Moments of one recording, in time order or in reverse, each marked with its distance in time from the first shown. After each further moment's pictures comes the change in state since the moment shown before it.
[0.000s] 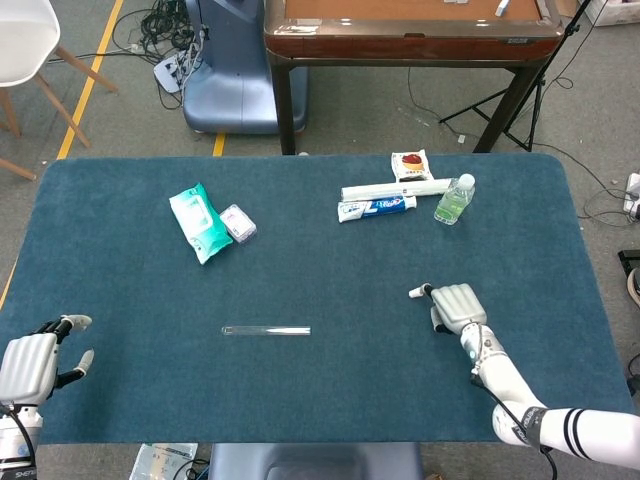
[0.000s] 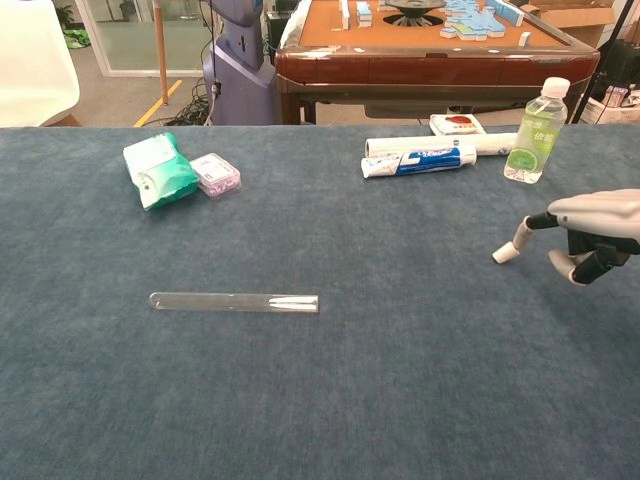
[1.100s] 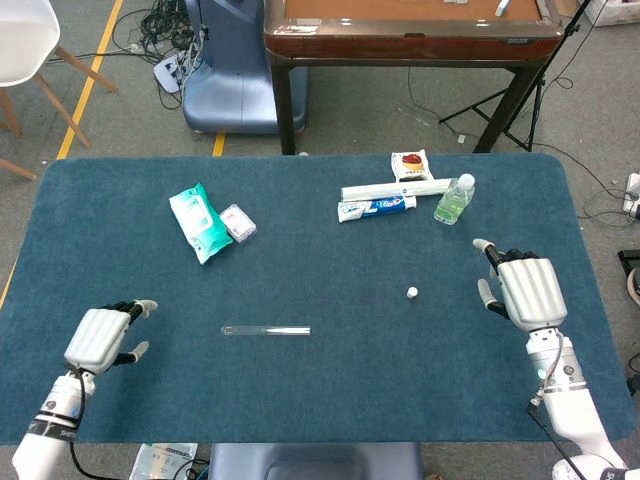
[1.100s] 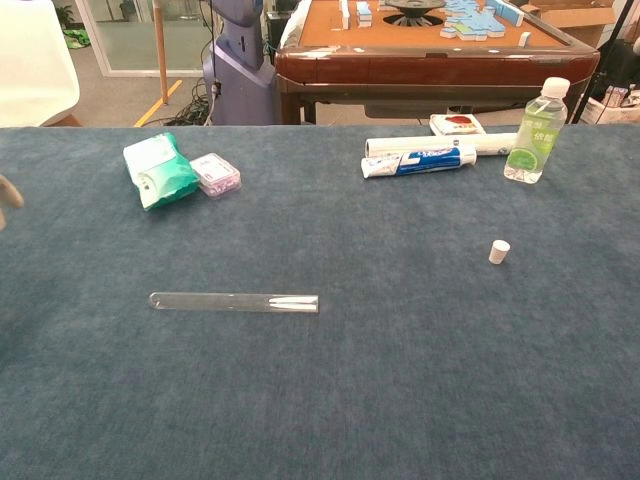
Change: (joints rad) left arm -0.214 -0.029 -0.016 0.024 0.014 -0.300 0.095; right arm -0.254 0.266 0.041 -0.277 -0.471 0.530 0.146
